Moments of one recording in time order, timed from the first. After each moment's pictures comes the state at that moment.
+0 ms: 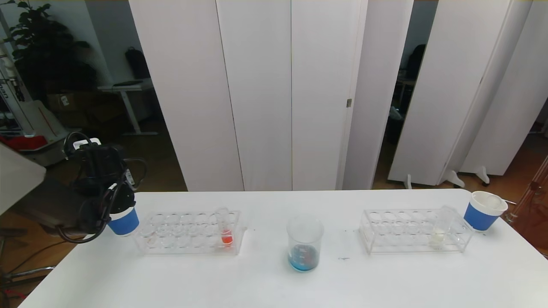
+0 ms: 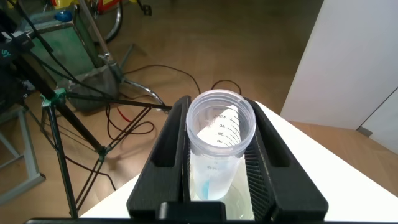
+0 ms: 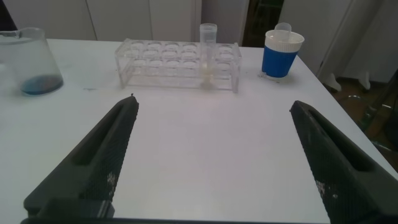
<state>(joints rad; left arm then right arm) 0.12 2.11 -1.00 -0.88 0.75 -0.10 0.00 0.00 0.00 0.00 0.01 0.00</state>
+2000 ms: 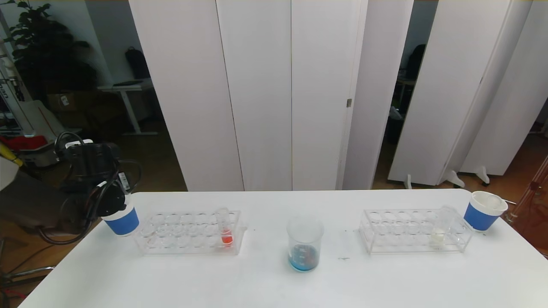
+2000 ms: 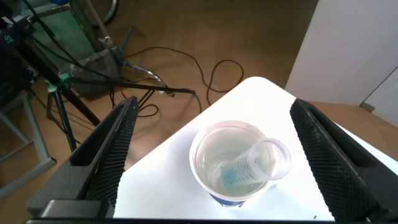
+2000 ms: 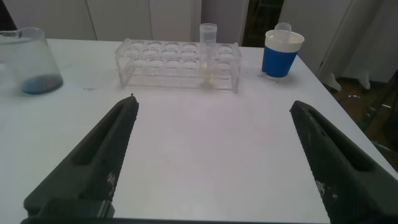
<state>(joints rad) 0.11 2.01 -0.96 -0.72 0.73 -0.14 0.00 0.00 0.00 0.00 0.01 0.00</state>
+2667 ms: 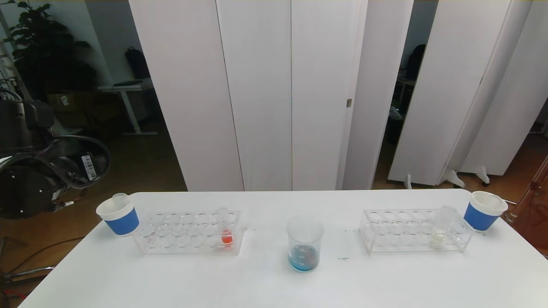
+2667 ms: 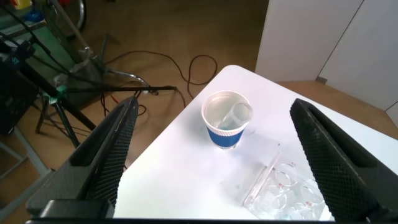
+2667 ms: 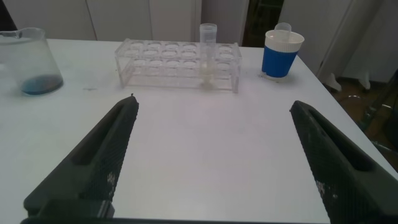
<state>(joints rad) 0.02 1.53 -0.91 -0.26 0.65 -0.14 0.00 0.00 0.00 0.00 0.01 0.00</state>
